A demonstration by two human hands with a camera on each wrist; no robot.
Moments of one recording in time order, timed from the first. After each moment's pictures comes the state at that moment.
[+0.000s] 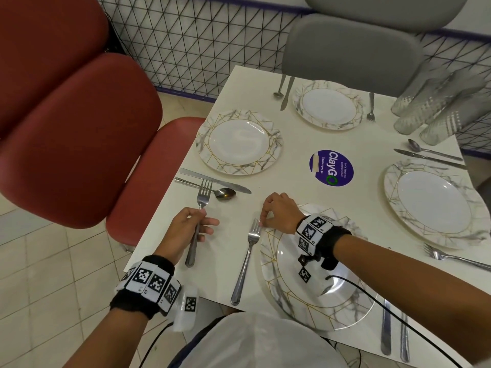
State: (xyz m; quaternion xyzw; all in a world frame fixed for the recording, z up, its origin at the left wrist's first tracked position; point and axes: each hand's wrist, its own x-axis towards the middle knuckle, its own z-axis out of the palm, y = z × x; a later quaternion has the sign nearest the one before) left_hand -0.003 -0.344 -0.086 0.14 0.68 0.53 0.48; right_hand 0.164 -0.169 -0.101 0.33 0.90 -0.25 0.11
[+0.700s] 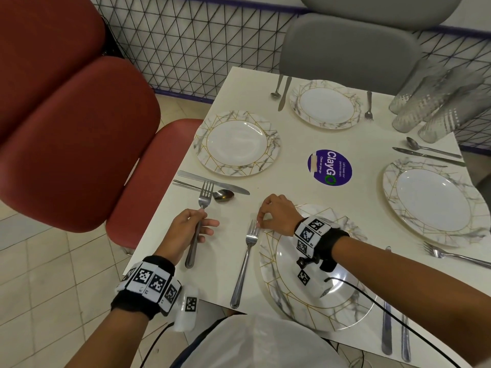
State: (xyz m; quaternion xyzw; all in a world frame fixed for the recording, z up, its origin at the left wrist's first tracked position) left_hand -0.002 -0.340 -0.084 0.15 0.69 0.52 0.48; right_hand 0.166 -0.173 -0.100 0.33 0.90 -0.28 0.09
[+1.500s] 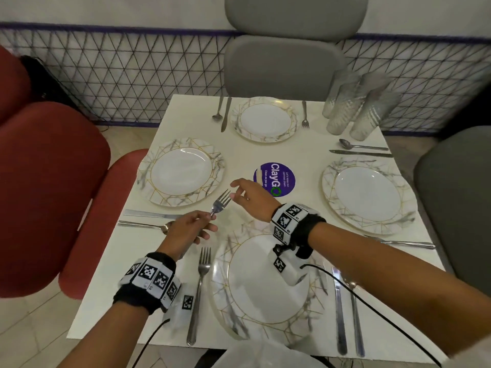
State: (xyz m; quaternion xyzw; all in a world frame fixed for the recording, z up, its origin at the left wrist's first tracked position) left_hand 0.057 -0.235 -0.059 0.30 0.71 0.41 0.49; right_hand 0.203 -0.102 -0.052 0.38 0.83 -0.41 -0.09
